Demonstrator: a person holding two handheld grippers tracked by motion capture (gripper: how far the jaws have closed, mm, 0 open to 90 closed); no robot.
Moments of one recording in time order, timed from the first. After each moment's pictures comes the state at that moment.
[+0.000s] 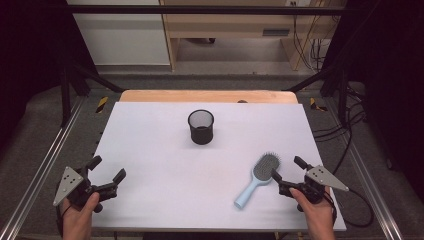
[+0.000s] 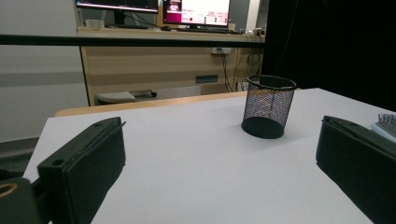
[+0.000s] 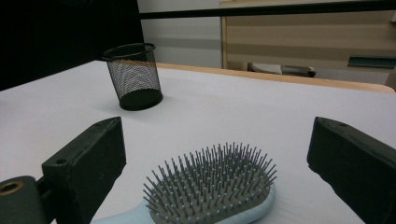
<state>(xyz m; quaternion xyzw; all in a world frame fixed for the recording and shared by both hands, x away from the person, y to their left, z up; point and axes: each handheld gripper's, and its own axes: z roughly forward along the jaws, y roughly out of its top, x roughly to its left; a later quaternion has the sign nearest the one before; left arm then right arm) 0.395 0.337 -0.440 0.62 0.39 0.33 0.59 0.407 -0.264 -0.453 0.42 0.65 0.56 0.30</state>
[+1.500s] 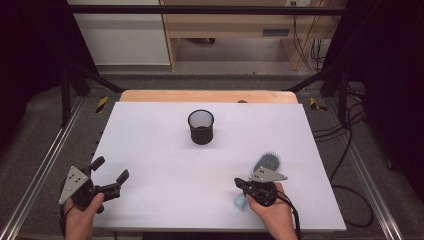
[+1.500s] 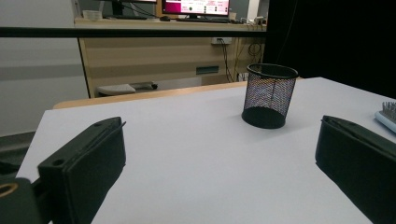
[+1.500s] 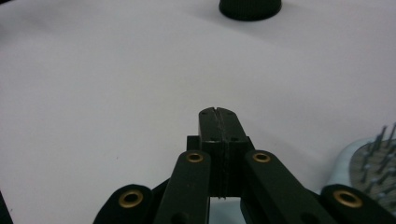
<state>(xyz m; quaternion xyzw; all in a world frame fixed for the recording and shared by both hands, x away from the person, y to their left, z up) 0.397 0.330 -0.443 0.64 0.39 0.33 0.58 0.407 -0.149 -0.461 0.39 0.79 0.45 0.16</state>
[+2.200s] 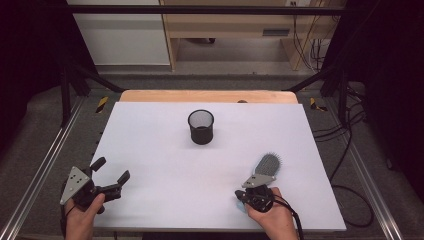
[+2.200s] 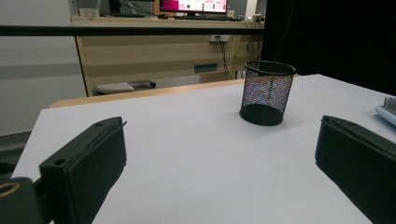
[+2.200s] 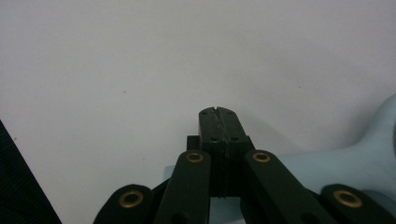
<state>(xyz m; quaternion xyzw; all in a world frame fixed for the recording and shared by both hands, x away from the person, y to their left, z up) 0.395 0.329 -0.444 0.64 0.39 0.33 0.58 0.399 -0.143 -0.464 0.37 0.85 0.35 0.12</state>
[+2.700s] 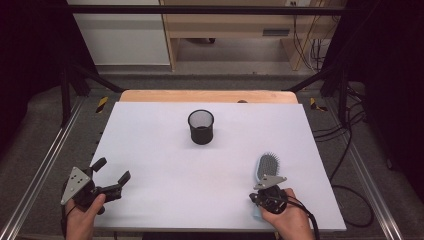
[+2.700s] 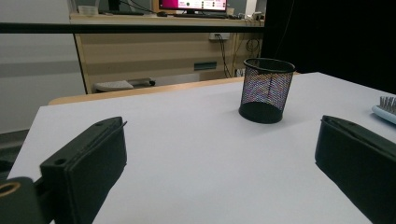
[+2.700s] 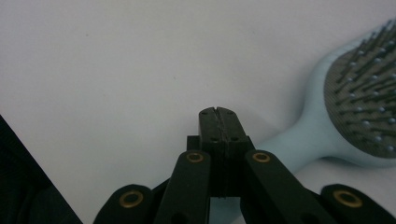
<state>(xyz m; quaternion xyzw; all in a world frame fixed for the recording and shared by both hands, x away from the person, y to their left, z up) 0.395 0.328 -0.446 0.64 0.39 0.33 0.57 0.392 -0.176 -0.457 0.38 0.87 0.29 0.13</state>
